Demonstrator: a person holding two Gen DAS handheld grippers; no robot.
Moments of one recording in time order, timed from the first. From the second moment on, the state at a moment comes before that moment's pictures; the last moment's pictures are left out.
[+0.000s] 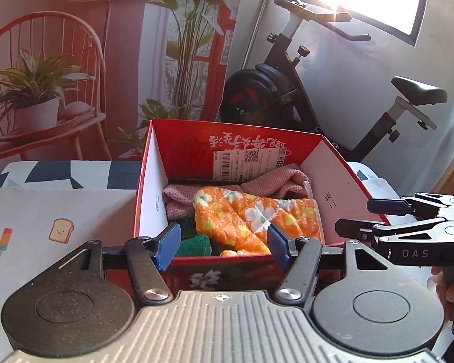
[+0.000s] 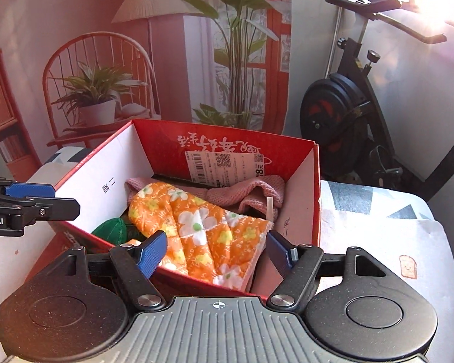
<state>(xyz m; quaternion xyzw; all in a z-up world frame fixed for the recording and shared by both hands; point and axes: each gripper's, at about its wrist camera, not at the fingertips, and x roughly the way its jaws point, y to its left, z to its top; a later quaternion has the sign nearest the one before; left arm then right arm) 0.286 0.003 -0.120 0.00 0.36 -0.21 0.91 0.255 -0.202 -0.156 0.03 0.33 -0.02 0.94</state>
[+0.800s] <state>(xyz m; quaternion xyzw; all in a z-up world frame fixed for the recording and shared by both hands) 0.183 0.058 -0.201 -0.06 0.43 -0.19 0.88 0.120 -0.191 -0.247 0.08 0.37 -0.03 0.93</state>
